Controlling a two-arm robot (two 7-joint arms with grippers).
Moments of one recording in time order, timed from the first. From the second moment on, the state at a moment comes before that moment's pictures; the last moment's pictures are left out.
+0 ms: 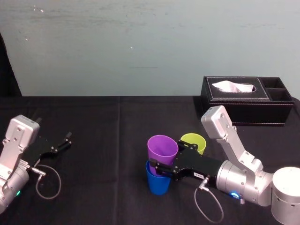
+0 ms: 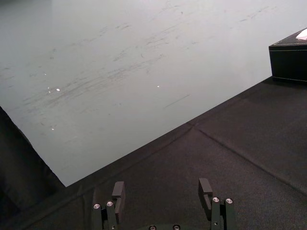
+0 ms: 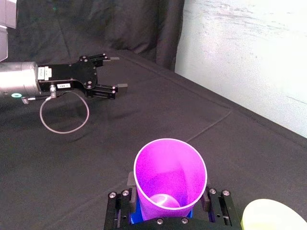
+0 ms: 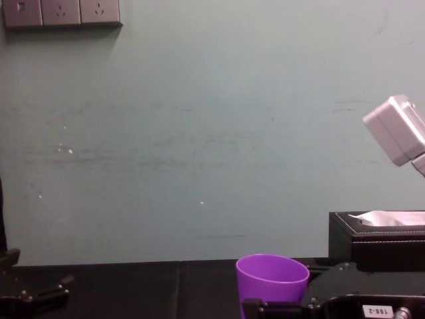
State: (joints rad) left arm -0.20 0.60 0.45 -1.41 -0.25 -0.12 0.03; right arm 0.25 0.49 -0.49 -1.61 0.34 0.23 0.47
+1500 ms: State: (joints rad) left arm -0.20 0.60 0.45 -1.41 -0.25 -0.12 0.03; right arm 0.25 0.48 -0.49 -1.59 0.33 0.19 0.47
